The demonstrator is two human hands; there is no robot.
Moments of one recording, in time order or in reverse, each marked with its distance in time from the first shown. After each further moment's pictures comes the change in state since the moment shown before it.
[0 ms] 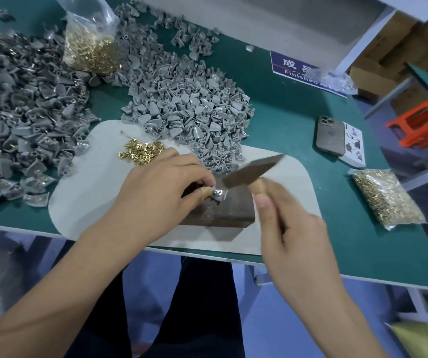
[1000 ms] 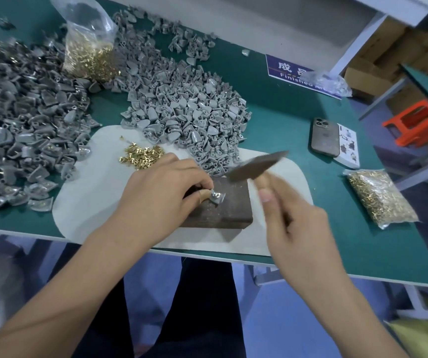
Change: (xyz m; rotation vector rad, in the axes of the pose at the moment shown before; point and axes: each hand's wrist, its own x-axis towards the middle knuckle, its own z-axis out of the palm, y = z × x) left_hand 0.002 0.007 -0.006 0.038 -0.009 -0.013; right_hand 0.011 0.008 -0.006 0.028 0.039 -0.049
